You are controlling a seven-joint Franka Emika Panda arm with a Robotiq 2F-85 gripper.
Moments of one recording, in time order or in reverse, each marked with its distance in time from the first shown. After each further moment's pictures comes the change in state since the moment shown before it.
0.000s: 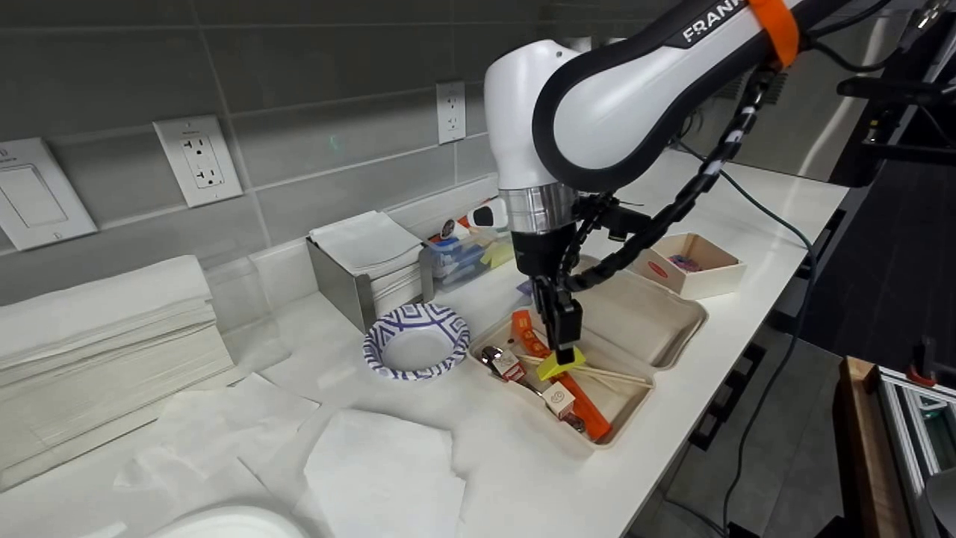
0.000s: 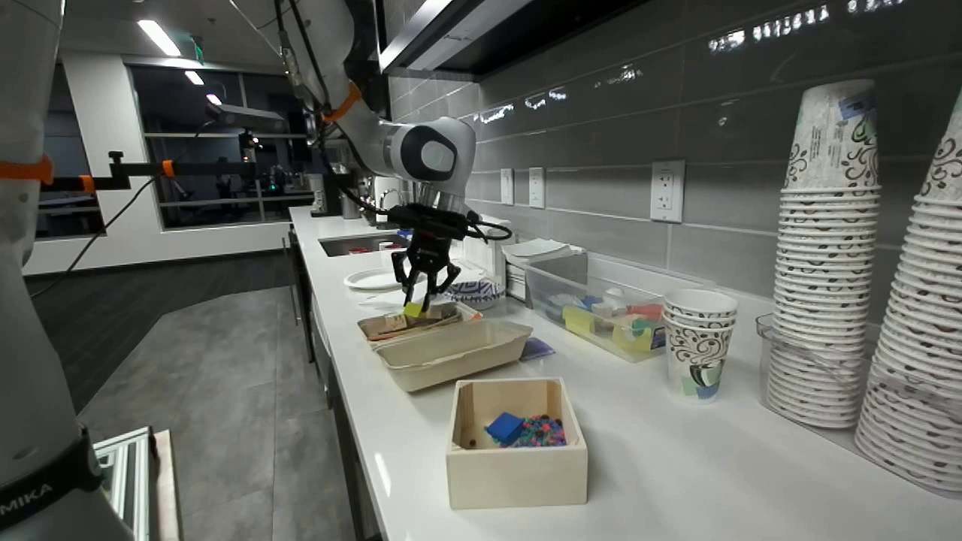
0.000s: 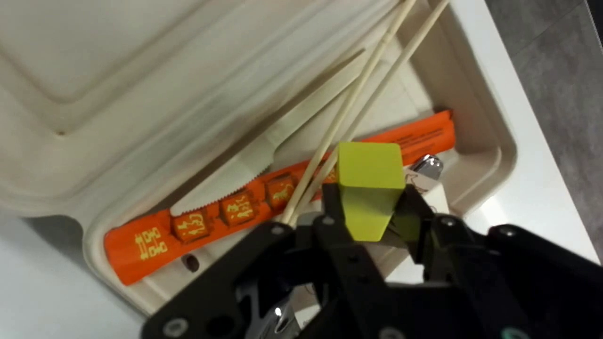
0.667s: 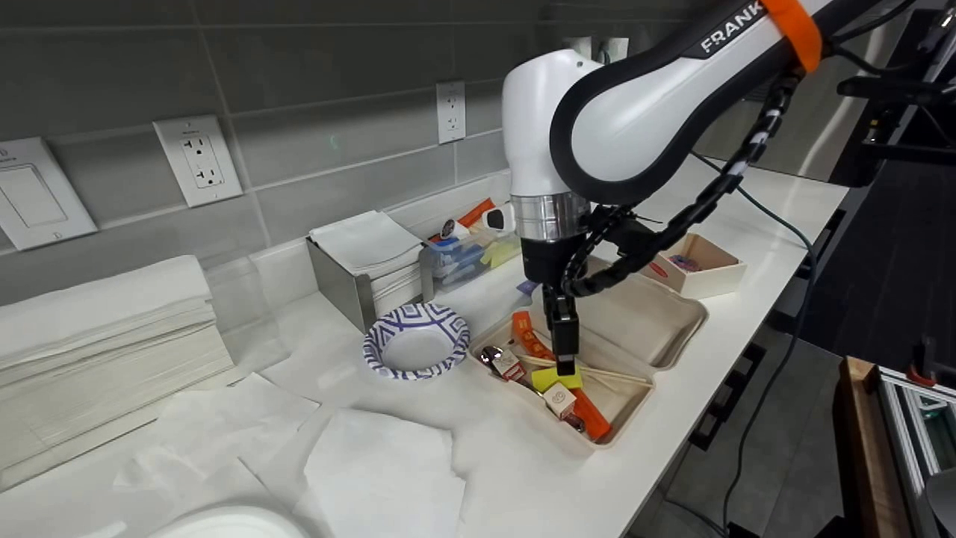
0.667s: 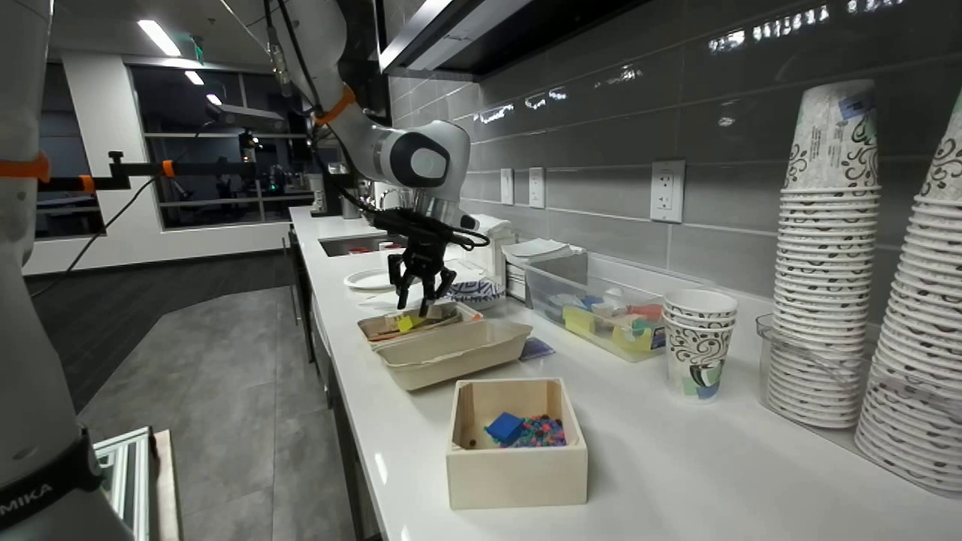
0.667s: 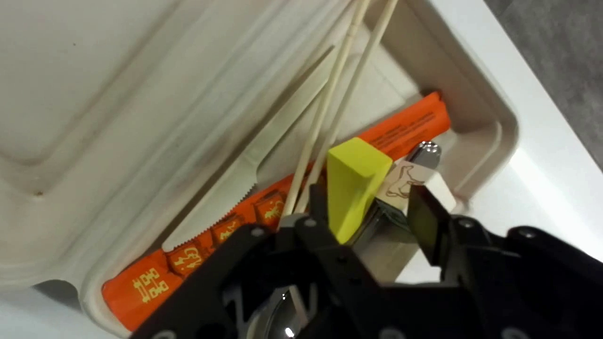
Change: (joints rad) arm 0.001 -0.032 0.000 -0.075 0.047 0.087 0.154
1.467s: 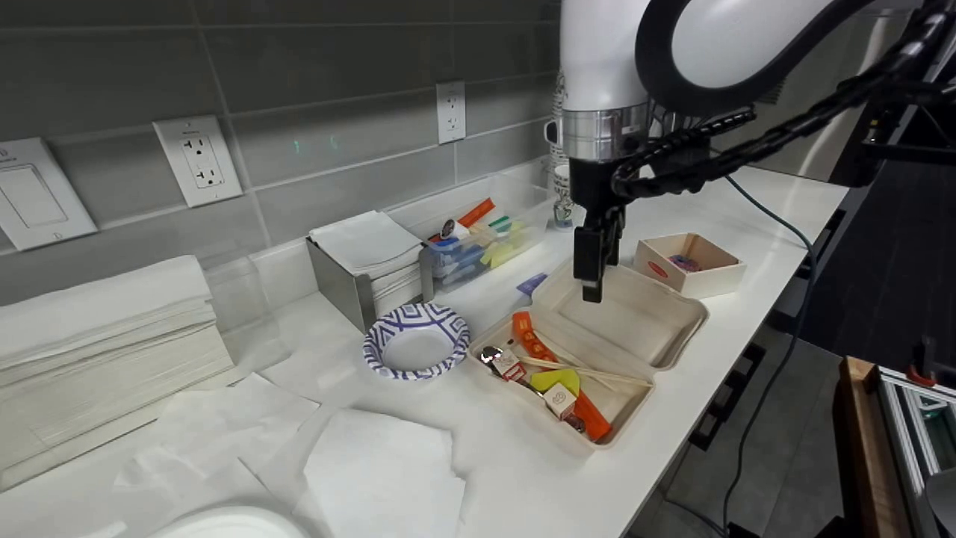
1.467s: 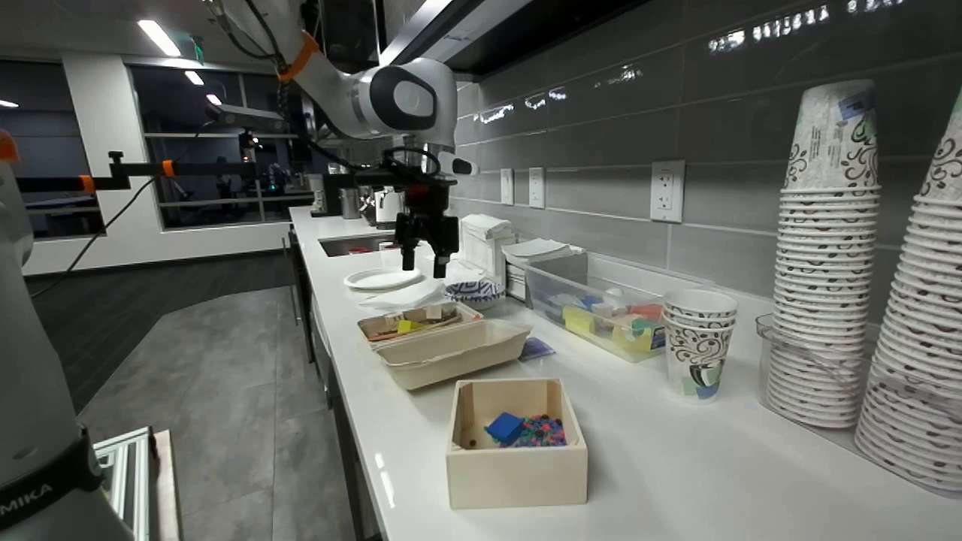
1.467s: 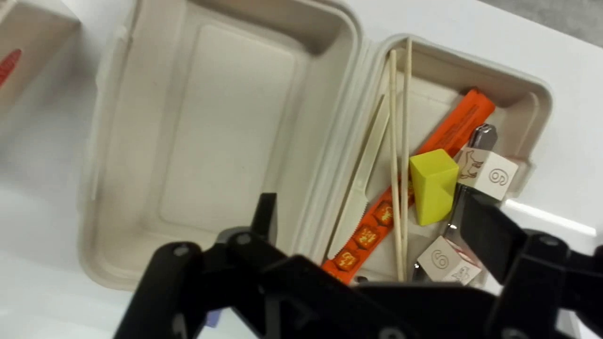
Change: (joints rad) arm 0.004 -0.254 -0.072 -0.104 -0.153 -0.070 0.488
